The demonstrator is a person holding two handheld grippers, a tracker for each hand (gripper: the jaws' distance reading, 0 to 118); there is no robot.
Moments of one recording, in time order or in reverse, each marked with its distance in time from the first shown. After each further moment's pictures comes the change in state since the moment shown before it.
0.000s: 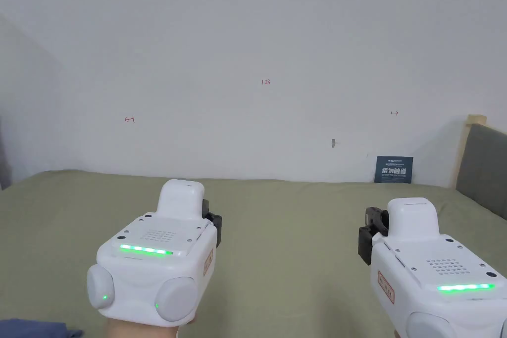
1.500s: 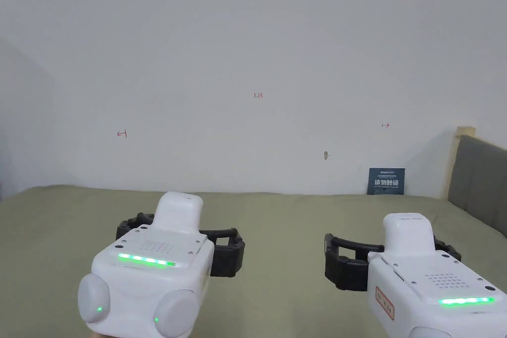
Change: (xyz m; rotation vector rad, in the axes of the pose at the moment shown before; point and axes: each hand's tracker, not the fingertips) left arm 0.008 0.014 0.011 -0.074 0.017 -0.041; right arm 0.004 0.005 0.006 -0.038 0.021 -0.045
